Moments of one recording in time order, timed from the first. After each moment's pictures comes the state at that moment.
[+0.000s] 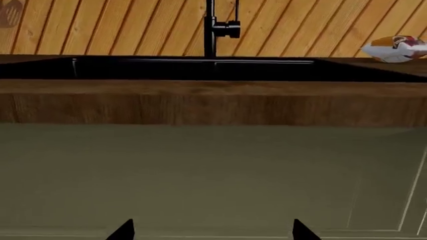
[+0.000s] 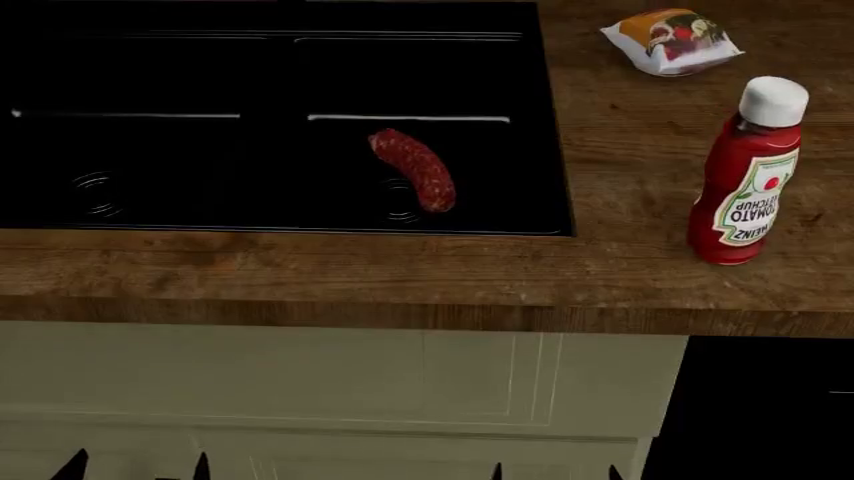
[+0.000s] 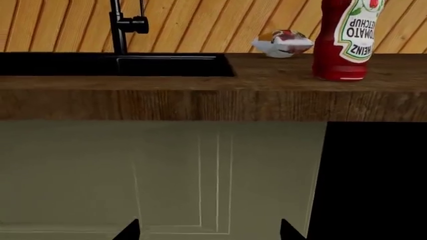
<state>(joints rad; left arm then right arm) 0.02 -0.07 0.07 0.02 -0.07 0.02 -0.07 -0.01 0.06 -0.08 -0.02 0.06 -0.01 0.08</state>
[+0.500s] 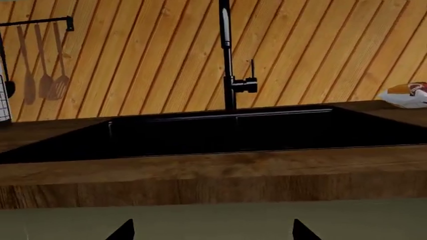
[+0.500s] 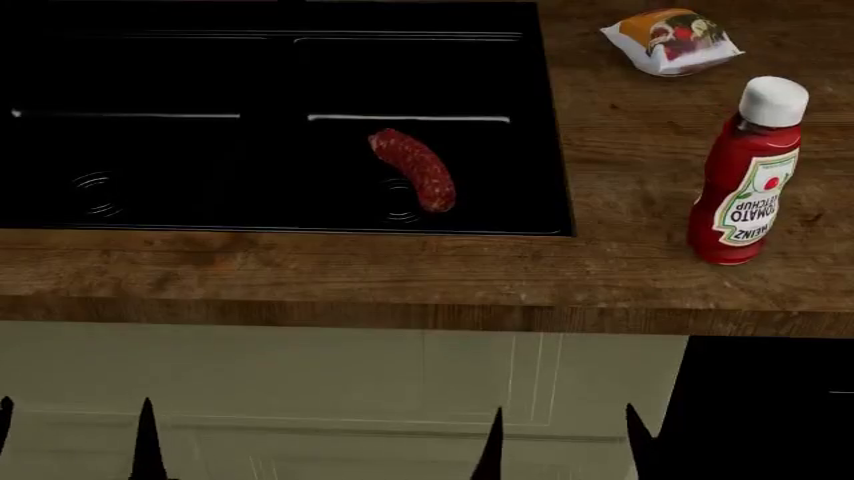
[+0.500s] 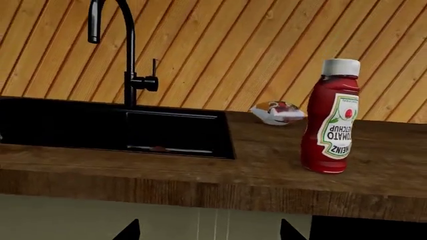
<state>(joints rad) 0.03 -0.13 0.07 0.24 -0.03 -0.02 -0.16 -0.04 0.13 -0.12 -0.34 0.04 0.12 0.13</state>
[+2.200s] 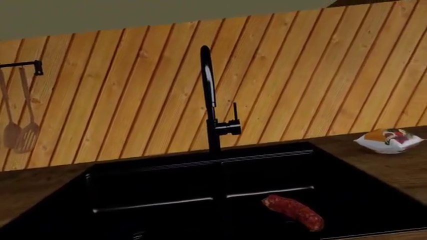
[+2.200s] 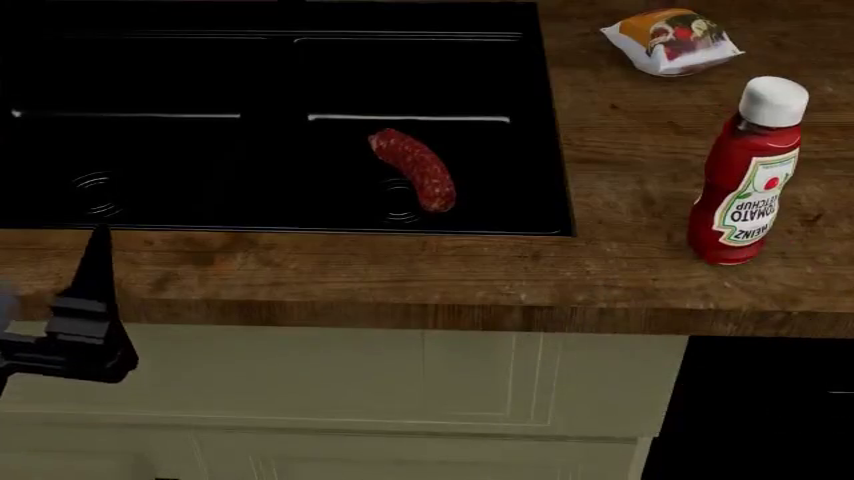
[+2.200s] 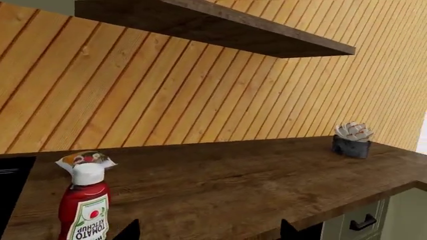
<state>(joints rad) -0.39 -0.29 0.00 0.66 -0.28 -0.83 -0.10 0.34 0.84 0.74 -0.92 1.52 1.28 1.07</state>
